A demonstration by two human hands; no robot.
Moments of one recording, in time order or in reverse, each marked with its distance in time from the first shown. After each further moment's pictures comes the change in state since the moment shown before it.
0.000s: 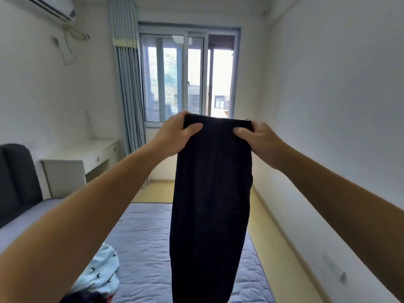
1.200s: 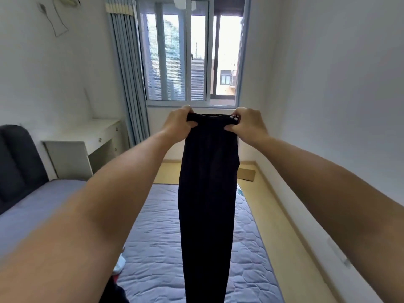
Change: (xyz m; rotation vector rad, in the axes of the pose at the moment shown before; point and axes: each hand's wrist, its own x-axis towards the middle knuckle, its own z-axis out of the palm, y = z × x) left_hand 0.083 -0.104 0.049 0.355 -0.030 -0.183; right_hand 0.121 0.101 0.020 -0.681 0.143 -0.098
